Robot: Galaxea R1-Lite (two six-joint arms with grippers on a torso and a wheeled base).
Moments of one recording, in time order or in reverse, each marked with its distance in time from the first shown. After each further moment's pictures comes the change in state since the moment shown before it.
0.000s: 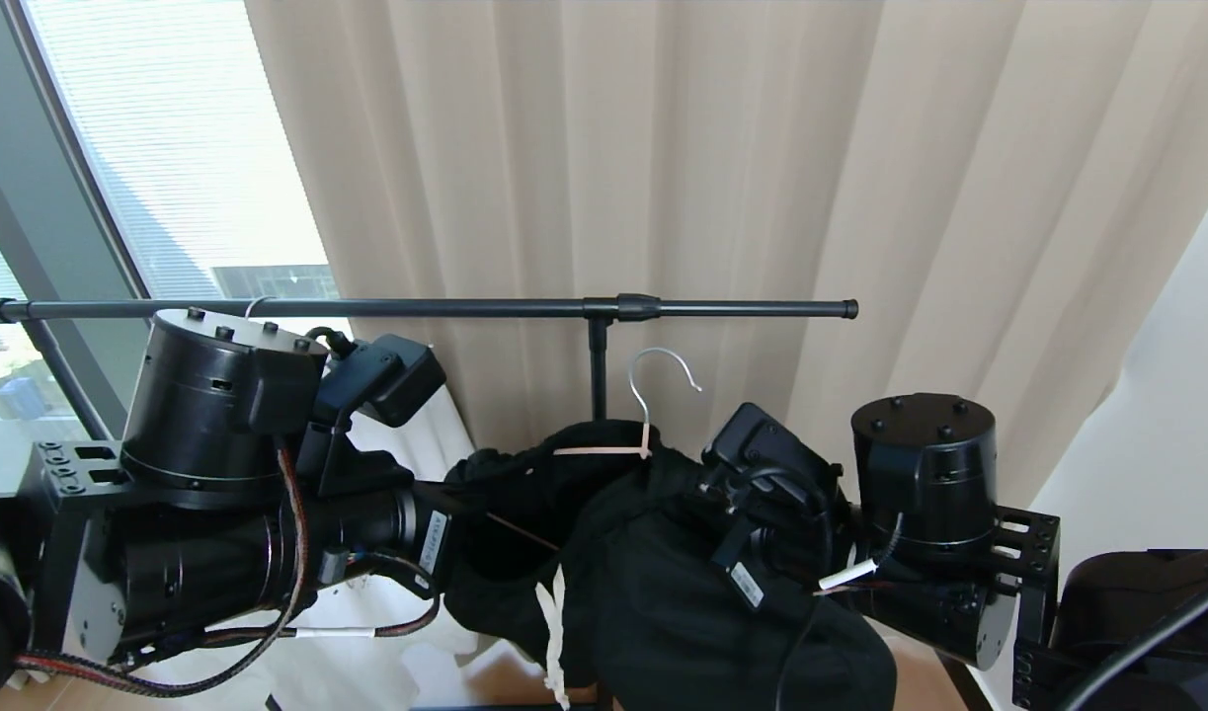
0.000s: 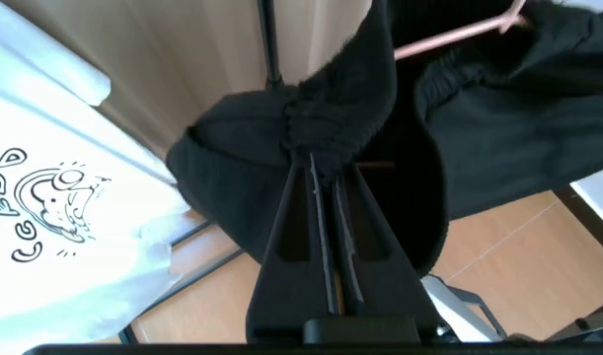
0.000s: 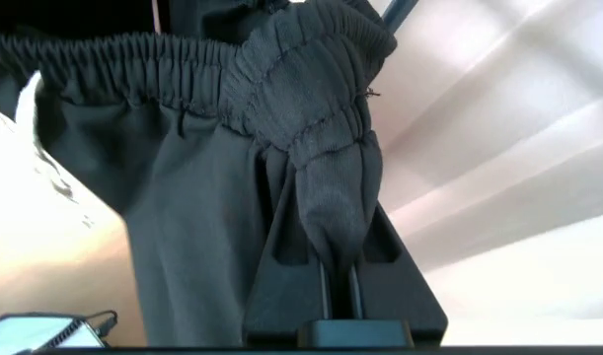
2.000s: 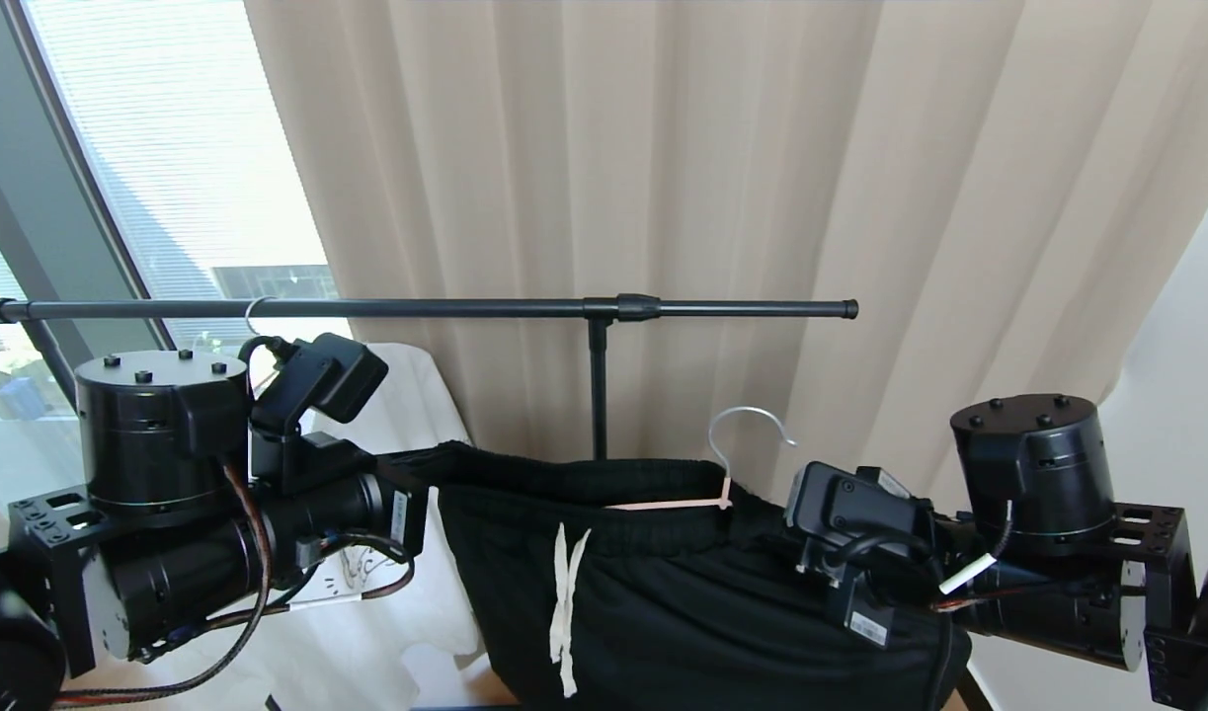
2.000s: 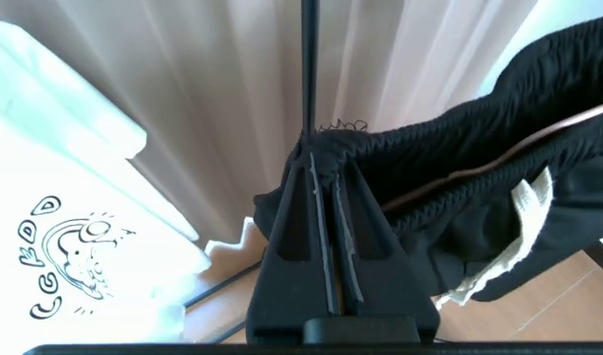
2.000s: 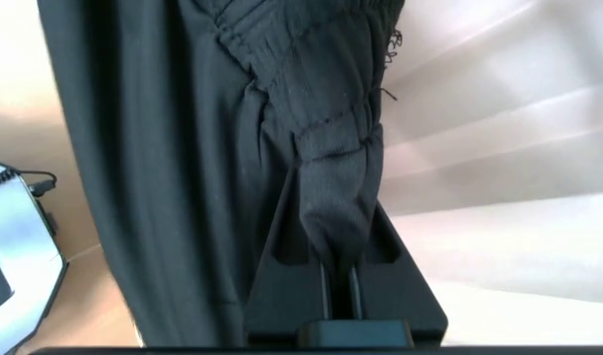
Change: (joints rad) left arm 0.162 0.034 0.216 -0.471 -0.091 0.084; right arm -0.150 -0.156 0.081 0.270 0.143 -0.349
